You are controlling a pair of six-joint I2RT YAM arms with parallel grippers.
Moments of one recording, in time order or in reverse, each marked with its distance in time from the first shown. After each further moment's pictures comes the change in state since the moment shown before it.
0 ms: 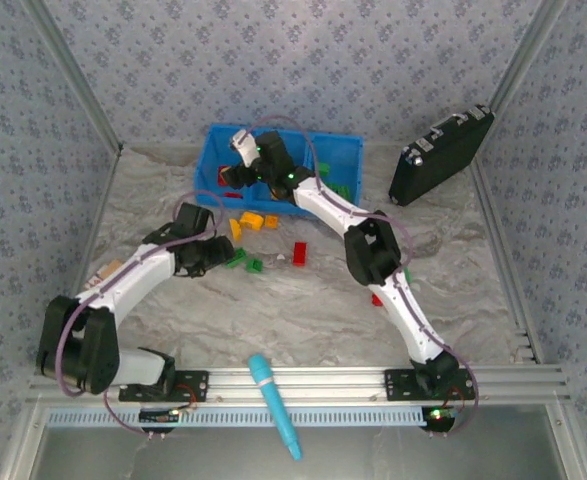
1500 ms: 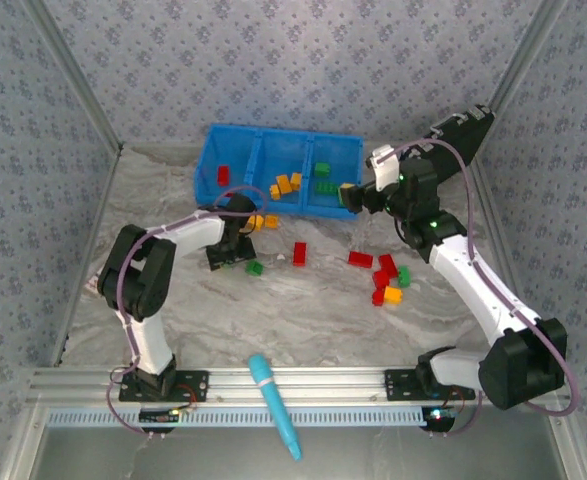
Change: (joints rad) left arm -0.131 0.483 0.306 -0.148 -0.181 -0.035; right arm -0.340 -1.261 -1.249 0.000 0.087 -0.002
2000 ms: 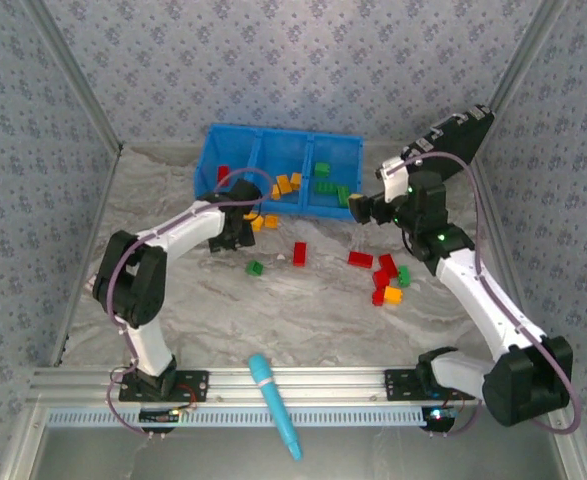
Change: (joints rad) left arm -0.047 -0.059 0.166 -0.118 -0.128 0.064; right arm -0.037 -0.108 -0.116 -0.016 -0.001 0.026
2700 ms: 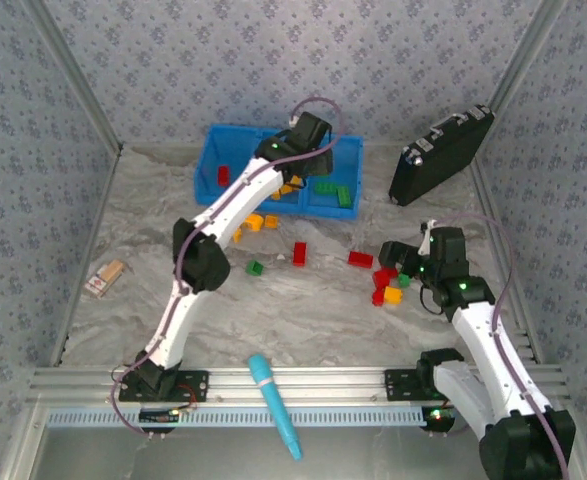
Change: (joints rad) left arm -0.168 0.605 1.196 -0.082 0.031 0.156; right arm -0.165 -0.331 -0.326 -0.351 -0.008 0.512
